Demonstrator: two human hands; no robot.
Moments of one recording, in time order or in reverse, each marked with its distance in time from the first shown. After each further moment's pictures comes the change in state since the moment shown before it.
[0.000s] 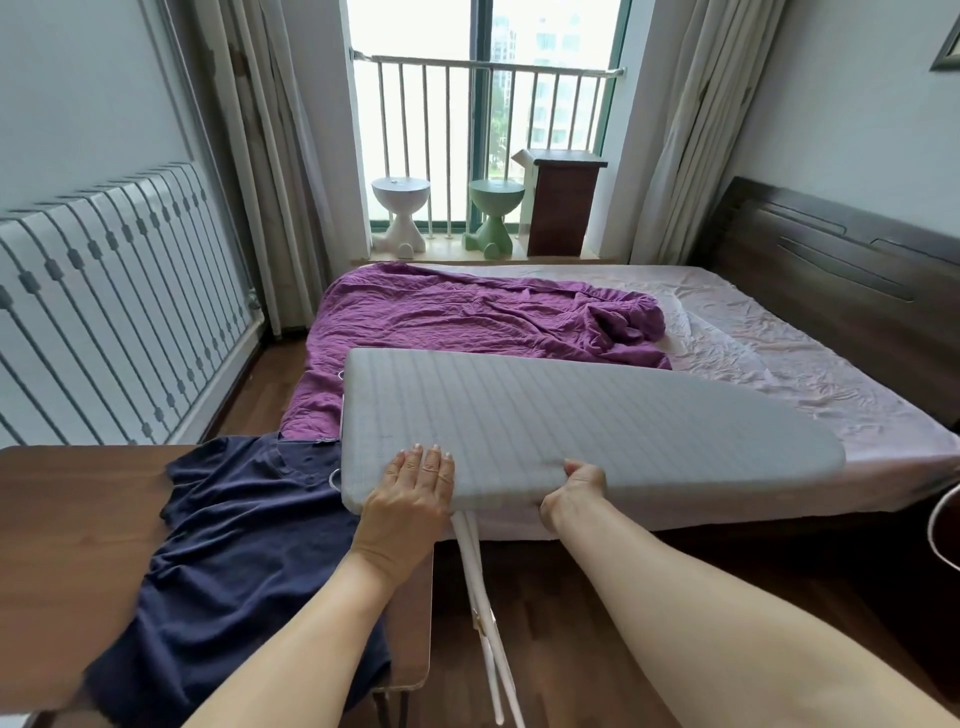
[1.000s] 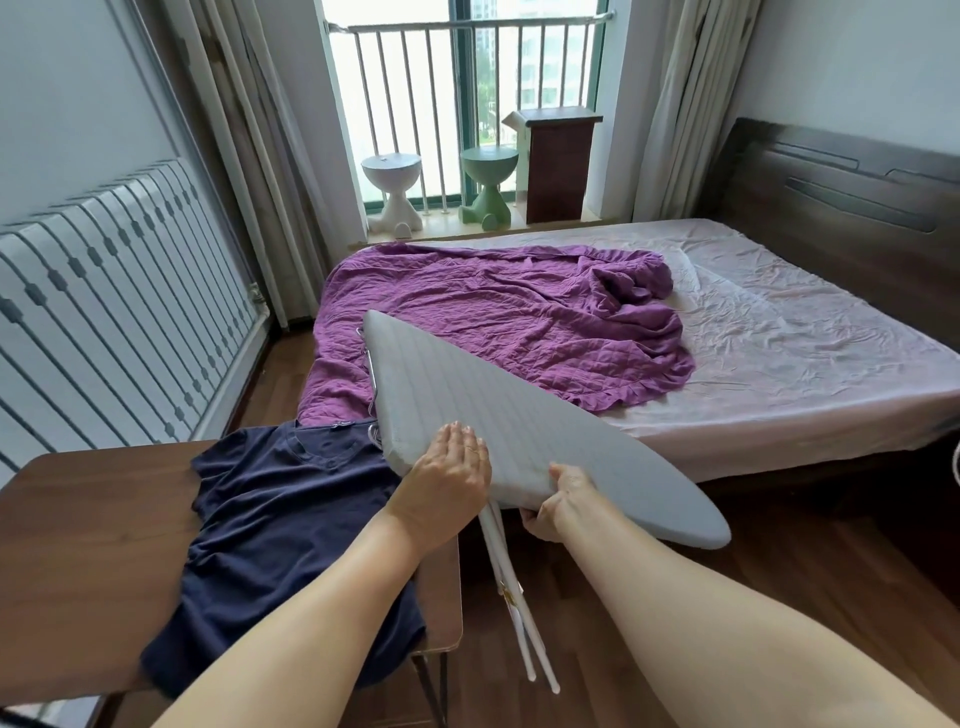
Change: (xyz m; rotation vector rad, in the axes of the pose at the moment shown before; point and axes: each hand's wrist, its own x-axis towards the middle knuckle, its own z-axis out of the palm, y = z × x) left_hand 0.014 0.005 -0.032 0.170 -0.108 0.306; right_hand -0.036 0.034 -0.018 -0.185 0.145 0.268
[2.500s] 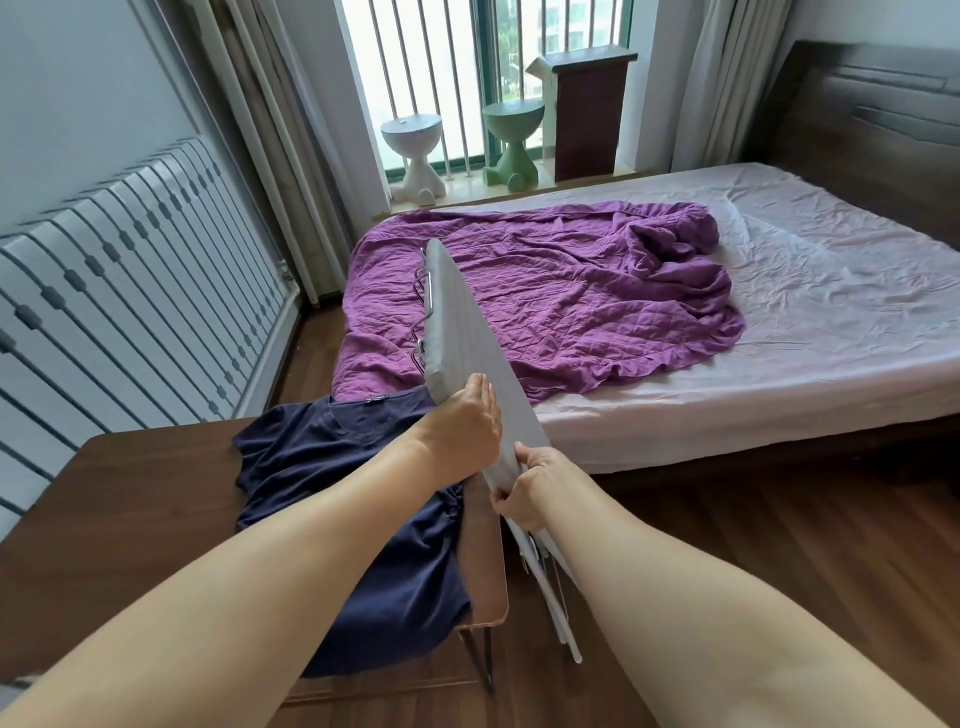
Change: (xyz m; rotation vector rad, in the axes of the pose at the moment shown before) left_hand 0.013 -0.044 0.002 0.438 -0.397 0.474; right_hand 0.019 0.047 0.044 0.006 -0.012 0.256
